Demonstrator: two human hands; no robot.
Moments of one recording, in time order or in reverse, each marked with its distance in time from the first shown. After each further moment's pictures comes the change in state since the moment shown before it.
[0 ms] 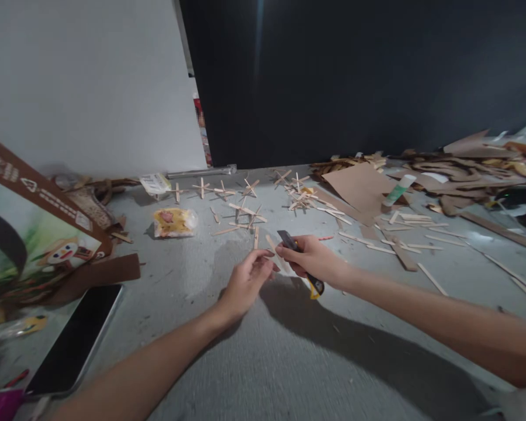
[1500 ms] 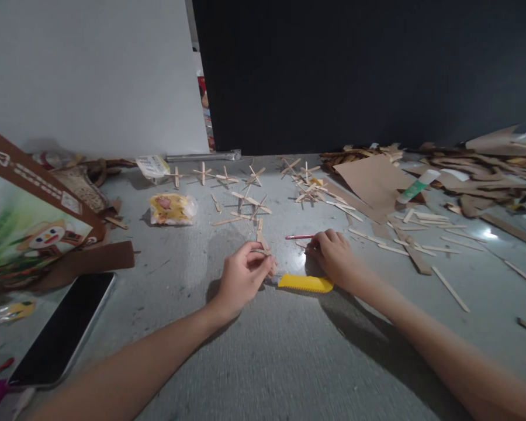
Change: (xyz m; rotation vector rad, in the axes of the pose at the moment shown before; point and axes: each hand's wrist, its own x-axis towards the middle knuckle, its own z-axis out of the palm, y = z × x) left_hand 0.000 -0.004 0.002 -0.003 0.150 0.014; right_hand 0.005 0.090 -0.038 -1.164 0.383 -0.138
